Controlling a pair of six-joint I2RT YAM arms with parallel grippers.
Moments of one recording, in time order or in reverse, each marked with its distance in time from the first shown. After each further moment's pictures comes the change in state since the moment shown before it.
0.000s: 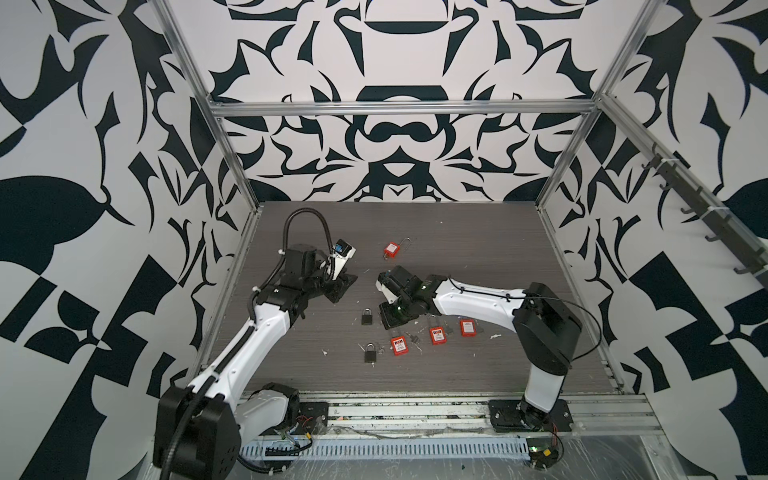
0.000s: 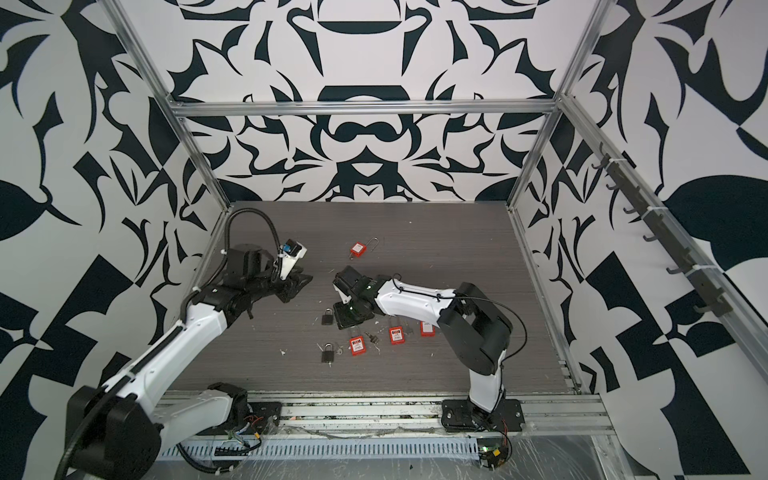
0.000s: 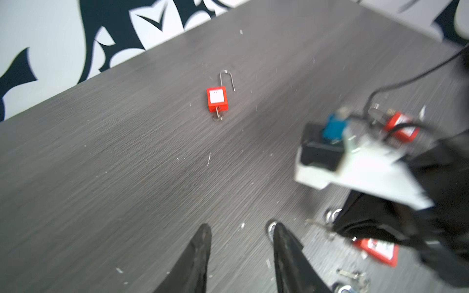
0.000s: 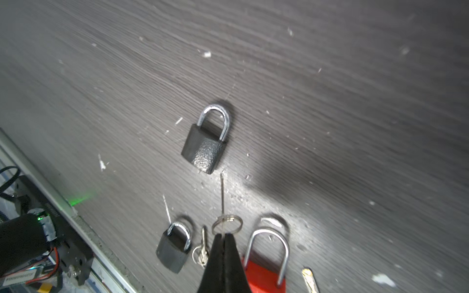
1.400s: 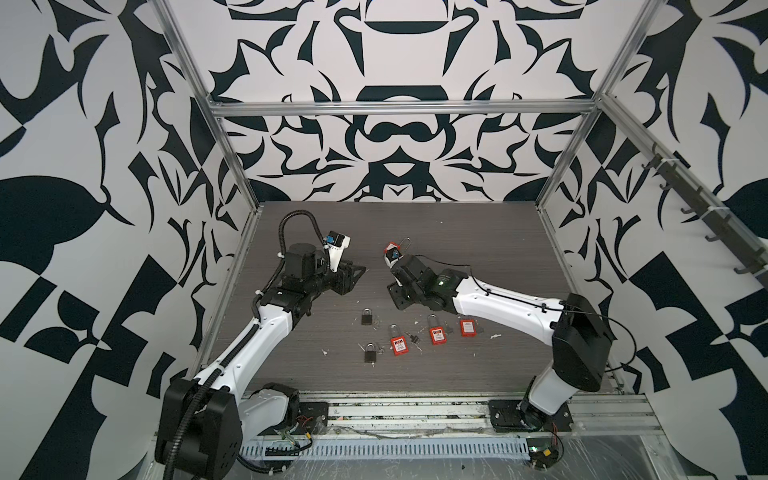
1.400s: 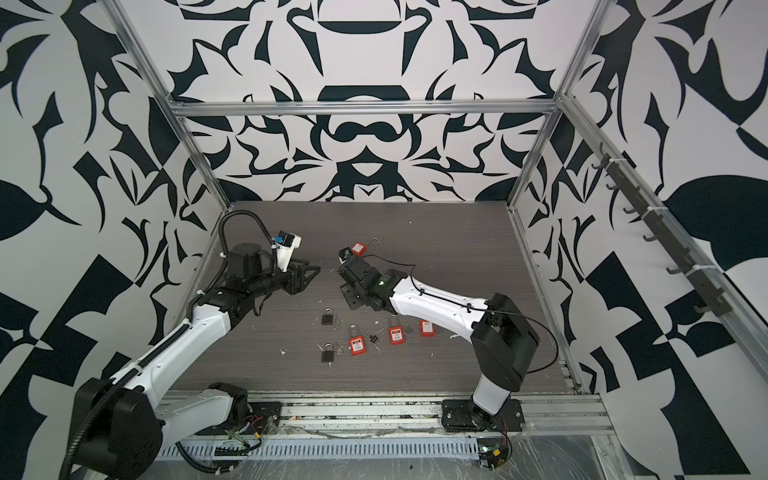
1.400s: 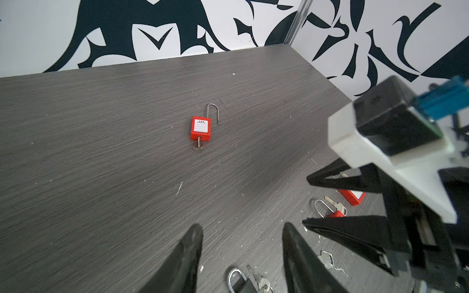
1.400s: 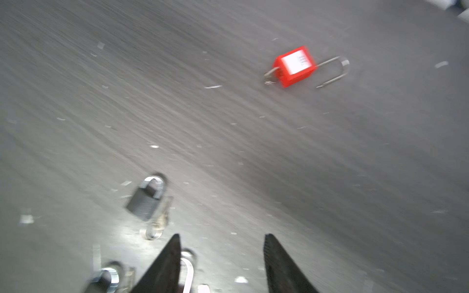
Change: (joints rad) left arm 0.000 0.089 -0.005 0.215 0.111 -0.315; right arm -0.013 -0.210 -0.024 0.013 0.507 -0.300
